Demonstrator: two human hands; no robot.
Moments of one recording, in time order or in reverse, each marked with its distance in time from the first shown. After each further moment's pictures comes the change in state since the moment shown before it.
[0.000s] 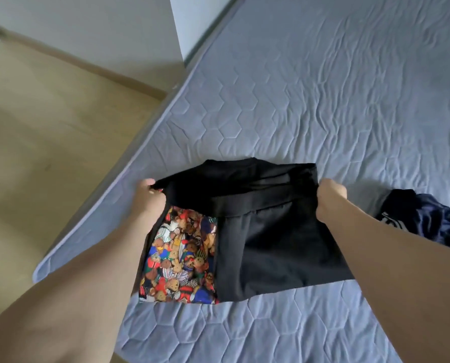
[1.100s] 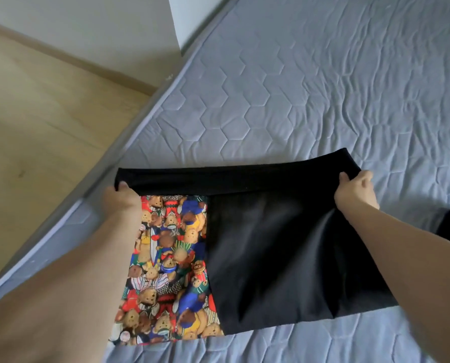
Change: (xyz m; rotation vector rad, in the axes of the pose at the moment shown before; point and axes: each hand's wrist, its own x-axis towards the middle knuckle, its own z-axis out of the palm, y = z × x) left_hand 0.133 -0.022 0.048 -0.060 0.405 -0.148; right_hand 0.141 0.014 0.057 -0.721 0.260 -0.393
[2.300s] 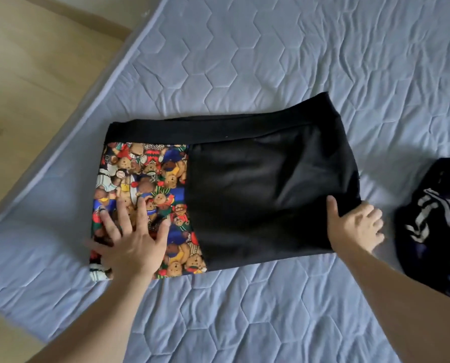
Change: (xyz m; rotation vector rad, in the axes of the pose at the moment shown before) left_hand -0.135 -0.146 -0.011 0.992 -0.243 0.423; right_hand -0.076 0.155 0.023 -0.276 0.141 -0.005
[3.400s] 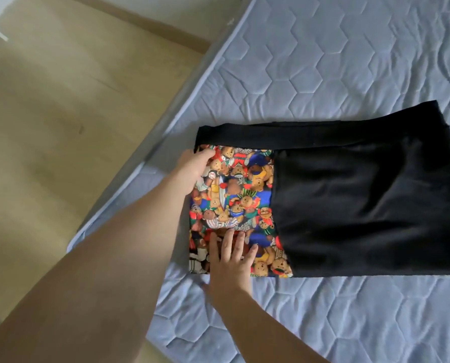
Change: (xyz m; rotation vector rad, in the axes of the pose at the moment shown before) left_hand 0.152 -0.029 -0.101 -1.181 -0.301 -0.128; right_hand -0.328 -0.181 0.069 -0.477 -0.618 -1.012
